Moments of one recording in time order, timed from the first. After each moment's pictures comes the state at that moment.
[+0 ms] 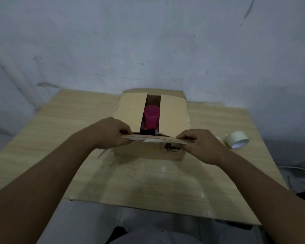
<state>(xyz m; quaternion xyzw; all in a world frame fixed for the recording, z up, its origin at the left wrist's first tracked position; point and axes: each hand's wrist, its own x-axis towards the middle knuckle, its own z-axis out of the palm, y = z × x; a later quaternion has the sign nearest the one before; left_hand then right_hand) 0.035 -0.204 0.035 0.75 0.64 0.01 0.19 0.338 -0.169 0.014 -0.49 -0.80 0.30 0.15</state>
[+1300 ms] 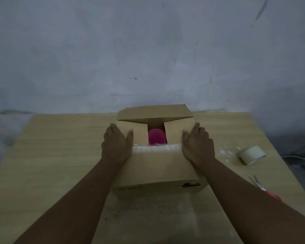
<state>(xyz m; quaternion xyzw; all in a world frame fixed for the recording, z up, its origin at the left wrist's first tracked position) 0.005 -0.036 -0.065 0.53 0.81 0.21 0.15 0.249 -0.024 -0.058 -0.76 -0.64 0.06 0.13</state>
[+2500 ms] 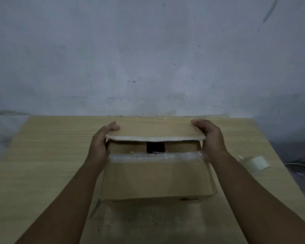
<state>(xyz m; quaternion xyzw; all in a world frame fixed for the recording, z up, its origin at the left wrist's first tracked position) -0.019 -0.022 -0.053 0.31 0.53 0.60 0.51 0.273 0.022 -0.018 -0.55 -0.30 0.56 0.55</state>
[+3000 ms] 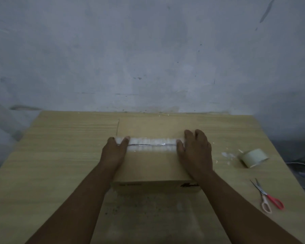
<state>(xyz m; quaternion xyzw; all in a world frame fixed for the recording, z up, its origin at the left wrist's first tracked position) -0.007 -0.068 -0.066 0.41 0.79 0.30 0.35 0.245 -0.057 -0.060 -0.70 -0.69 0.05 0.16</state>
